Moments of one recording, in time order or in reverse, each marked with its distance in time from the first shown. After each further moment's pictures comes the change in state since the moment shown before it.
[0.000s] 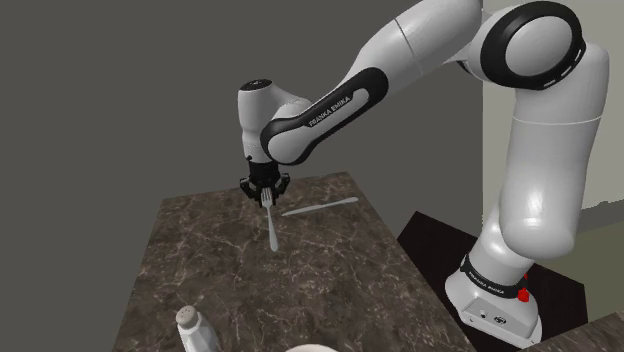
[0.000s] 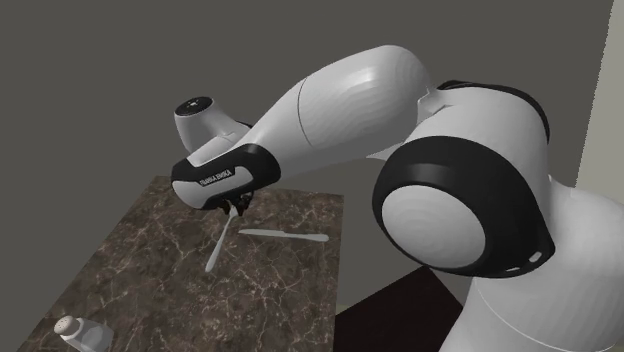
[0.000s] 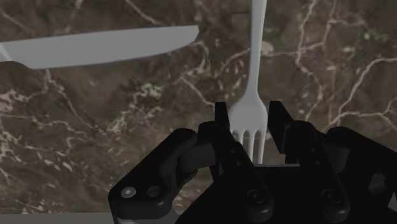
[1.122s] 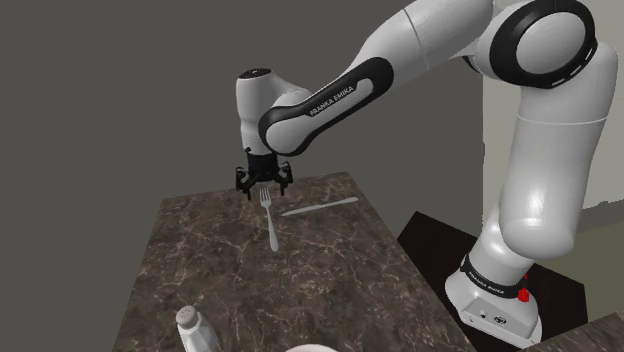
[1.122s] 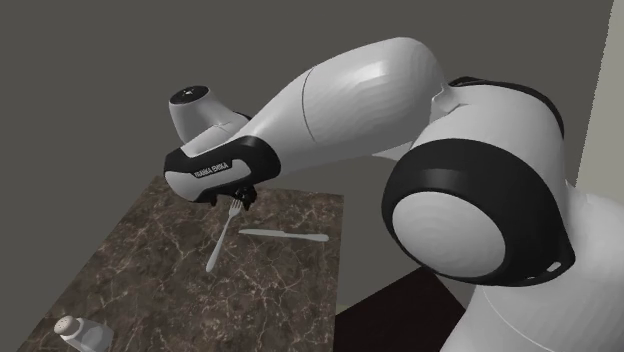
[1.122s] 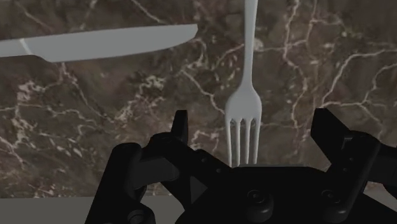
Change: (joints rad) arm -0.003 -0.032 0.009 0.019 0.023 -0.045 -0.017
